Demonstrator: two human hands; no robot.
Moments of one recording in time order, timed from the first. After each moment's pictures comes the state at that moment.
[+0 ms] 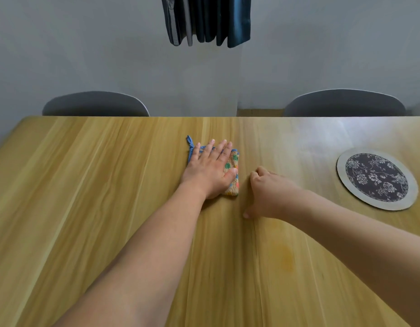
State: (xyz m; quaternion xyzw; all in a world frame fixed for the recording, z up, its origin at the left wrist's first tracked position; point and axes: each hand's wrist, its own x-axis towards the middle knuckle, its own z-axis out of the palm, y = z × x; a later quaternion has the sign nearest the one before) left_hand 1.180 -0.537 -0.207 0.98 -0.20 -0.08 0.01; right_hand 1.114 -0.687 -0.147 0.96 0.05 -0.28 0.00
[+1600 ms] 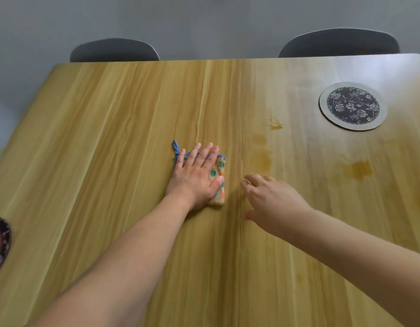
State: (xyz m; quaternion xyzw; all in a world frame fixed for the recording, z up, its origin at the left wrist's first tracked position) left_hand 0.954 -0.499 -0.204 0.98 -0.15 -0.12 -0.01; right_hand 0.895 -0.695 -0.127 0.96 0.21 -0.20 -0.03
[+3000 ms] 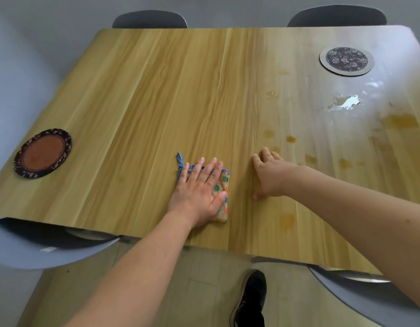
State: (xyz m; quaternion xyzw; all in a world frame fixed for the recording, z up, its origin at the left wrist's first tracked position) left_hand 0.684 -0.456 -0.202 0.98 -0.15 -0.12 -0.01; right_hand 0.737 -0.661 -0.146 0.93 0.11 -0.34 0.06
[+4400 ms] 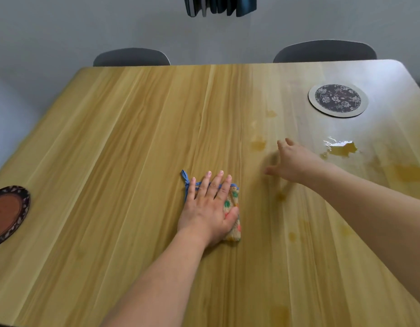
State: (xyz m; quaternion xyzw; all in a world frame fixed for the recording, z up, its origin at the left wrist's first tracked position) left_hand 0.799 -0.527 -0.202 0.98 -0.14 -0.13 -0.01; right_hand 0.893 -0.750 -0.152 0.98 -0.02 -0.19 -0.11
